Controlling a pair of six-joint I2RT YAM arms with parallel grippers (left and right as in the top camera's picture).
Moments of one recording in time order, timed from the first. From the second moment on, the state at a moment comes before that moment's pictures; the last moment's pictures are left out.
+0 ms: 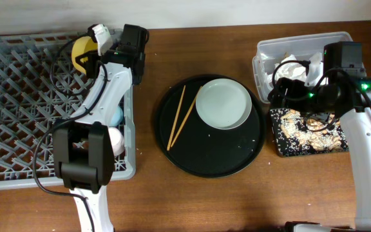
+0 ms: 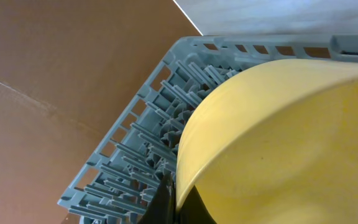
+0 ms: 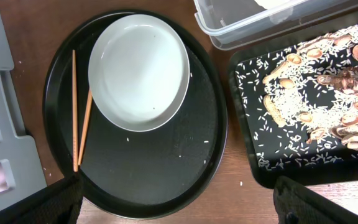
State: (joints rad) left arm -0.22 2.14 1.80 -0.71 -1.26 -0.31; right arm -0.08 1.46 1.52 -1.22 -0.25 0.25
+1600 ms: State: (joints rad) left arm -0.37 2.20 1.97 -1.04 -0.78 -0.26; right arm -0.08 1.46 1.52 -1.22 -0.24 0.25
